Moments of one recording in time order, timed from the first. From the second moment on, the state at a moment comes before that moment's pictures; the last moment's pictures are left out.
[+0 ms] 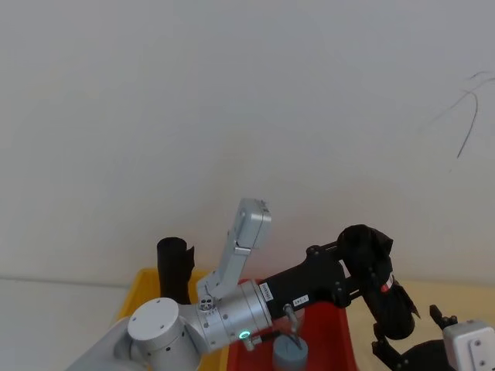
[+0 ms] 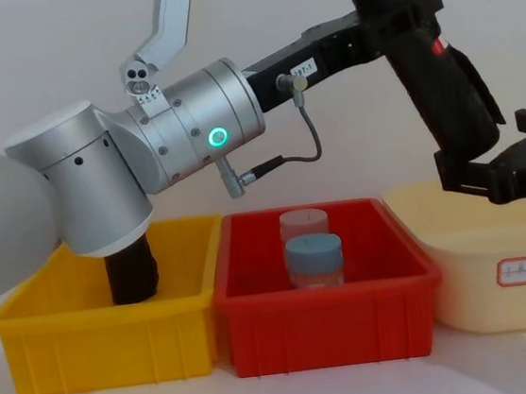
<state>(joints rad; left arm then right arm) -0.82 0.04 0.55 -0.85 -0.68 -0.27 -0.96 0.18 0.23 -0.26 -1.51 -0.04 -0.05 0.03</state>
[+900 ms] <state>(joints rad) -0.82 0.04 0.54 -0.84 -0.69 -0.28 -0.94 0.21 0.26 -0.29 -1.46 -0.11 -0.17 0.10</state>
